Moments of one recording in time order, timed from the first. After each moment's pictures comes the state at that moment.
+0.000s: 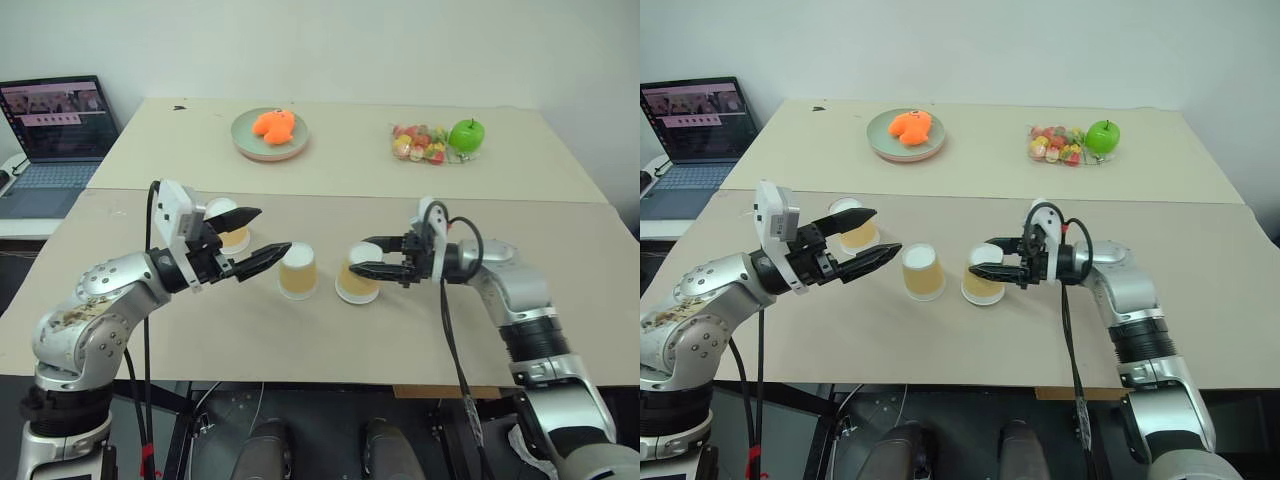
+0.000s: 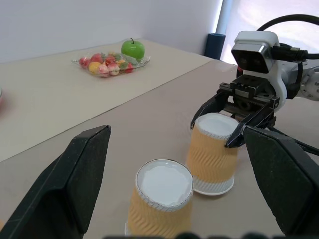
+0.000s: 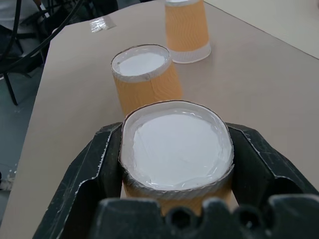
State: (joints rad) left arm -0.34 0.65 0.19 -0.42 -0.75 0.68 -0.71; right arm -0.69 -0.48 0.12 0.28 0.38 0.36 1.18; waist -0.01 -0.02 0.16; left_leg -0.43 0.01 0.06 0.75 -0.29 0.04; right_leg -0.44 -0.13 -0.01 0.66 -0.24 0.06
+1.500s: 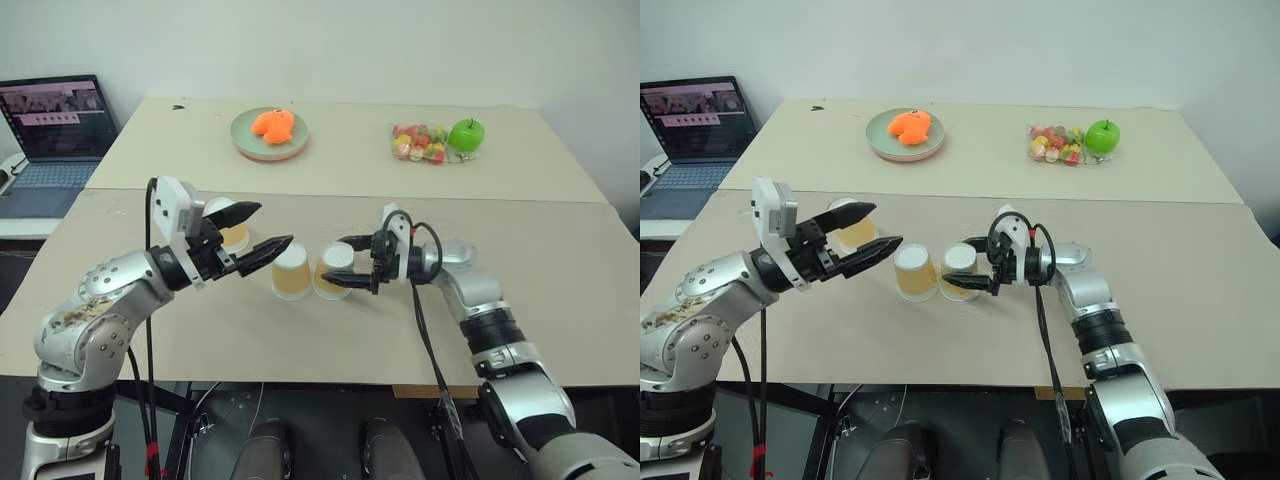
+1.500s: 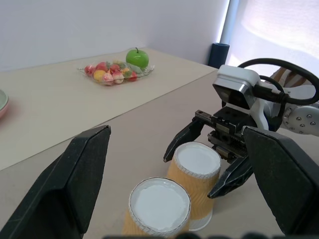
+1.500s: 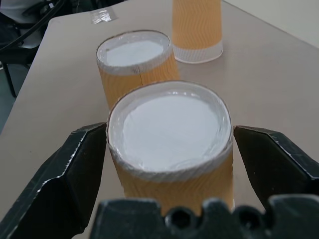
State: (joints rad) left arm -0.35 0.64 0.20 -0.44 -0.78 0.68 -0.66; right arm -0.73 -0.37 0.15 0.44 0.28 0.29 1.20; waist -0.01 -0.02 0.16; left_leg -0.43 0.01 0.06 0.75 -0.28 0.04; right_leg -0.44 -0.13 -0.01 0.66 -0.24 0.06
